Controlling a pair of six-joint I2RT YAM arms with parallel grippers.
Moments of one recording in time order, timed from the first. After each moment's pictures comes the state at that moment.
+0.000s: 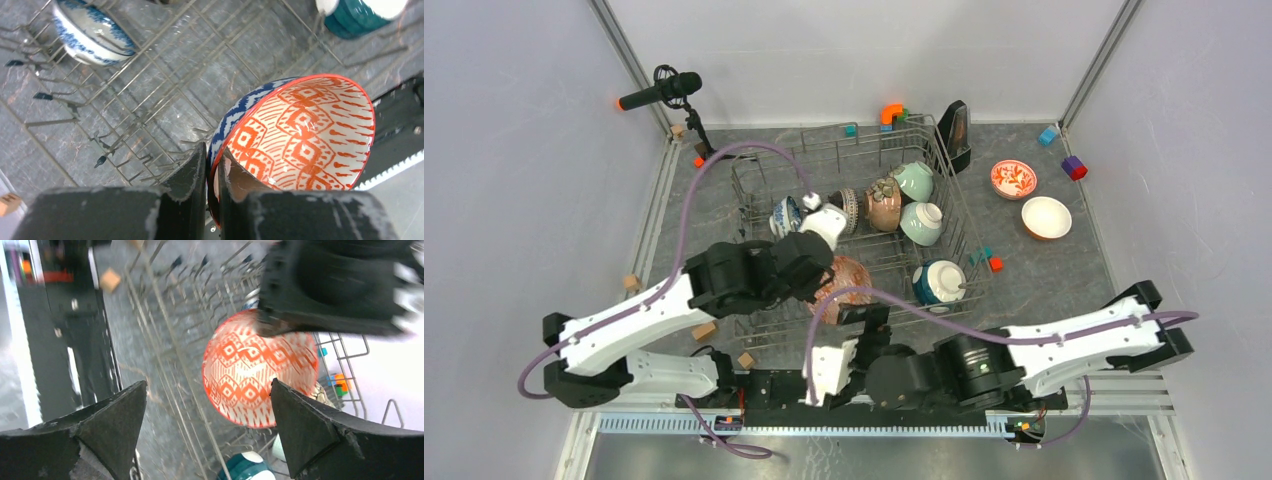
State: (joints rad) left arm -1.22 1.17 1.38 -1.12 -0.49 -0.42; right arm 1.79 1.28 1.25 -0.55 0.70 -0.31
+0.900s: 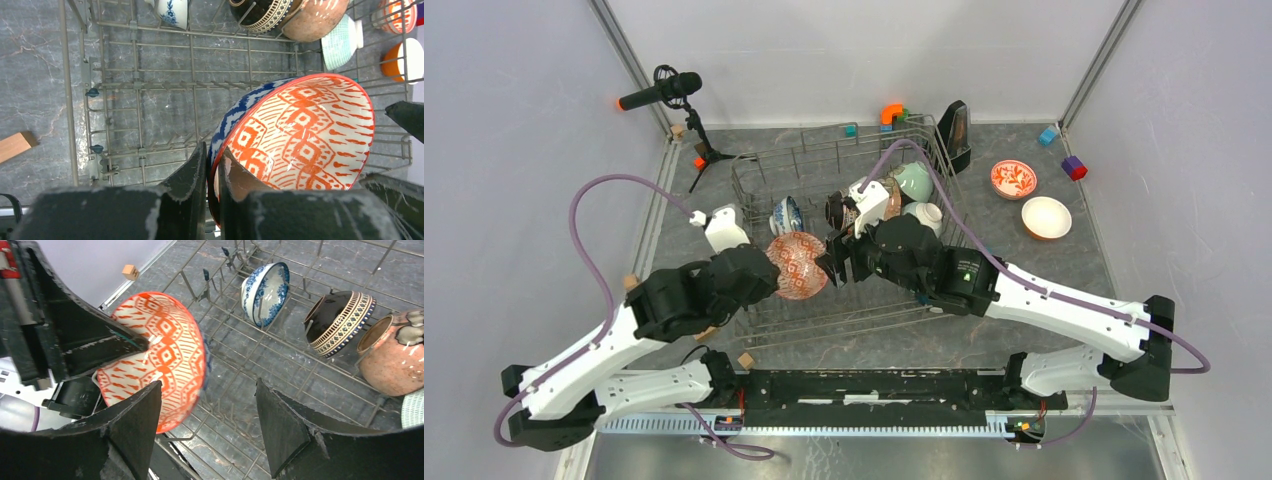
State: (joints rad) left arm -1.04 0.81 1.13 -1.13 -0.65 -1.07; right arm 1.18 1.28 1.25 -0.30 0.30 0.34
